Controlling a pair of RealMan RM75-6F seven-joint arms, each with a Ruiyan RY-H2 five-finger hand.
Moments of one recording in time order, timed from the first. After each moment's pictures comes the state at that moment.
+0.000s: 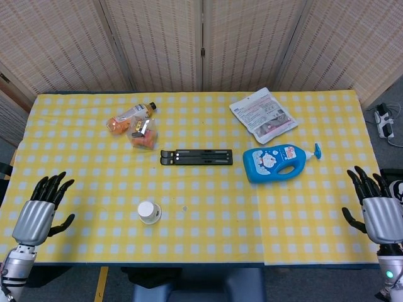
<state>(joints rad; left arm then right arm) -0.21 -1.15 -0.06 -1.62 1.59 1.41 0.07 0.09 -1.09 0.08 -1.63 -1.50 1.49 -0.07</state>
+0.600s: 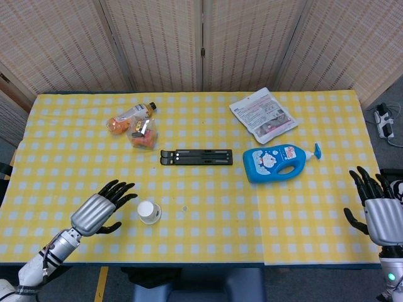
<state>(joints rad) -0.50 -1.13 -0.03 -1.68 1.70 1.03 0.02 0.08 -1.08 0.08 -1.64 -1.50 1.51 -0.08</state>
